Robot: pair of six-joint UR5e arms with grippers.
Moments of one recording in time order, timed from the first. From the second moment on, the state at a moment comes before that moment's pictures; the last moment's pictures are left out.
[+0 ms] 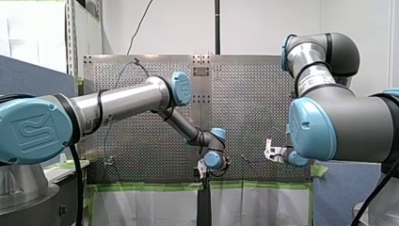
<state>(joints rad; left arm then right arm) -0.64 -2.87 -0.86 -2.87 -1.84 -1.91 1.66 -0.58 1.53 -0.81 1.31 1.67</state>
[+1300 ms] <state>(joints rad) -0.78 -2.86 -0.86 -2.96 -1.86 -1.75 1.66 -0.58 1.51 -0.77 1.31 1.67</state>
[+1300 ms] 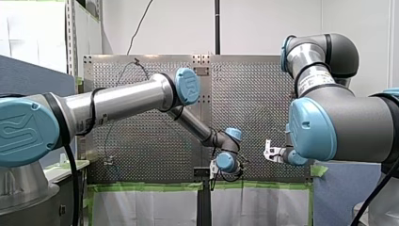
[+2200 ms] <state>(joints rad) -0.85 -2.82 -0.86 -2.92 -1.95 -1.77 1.66 -0.58 1.51 -0.62 1.34 1.57</state>
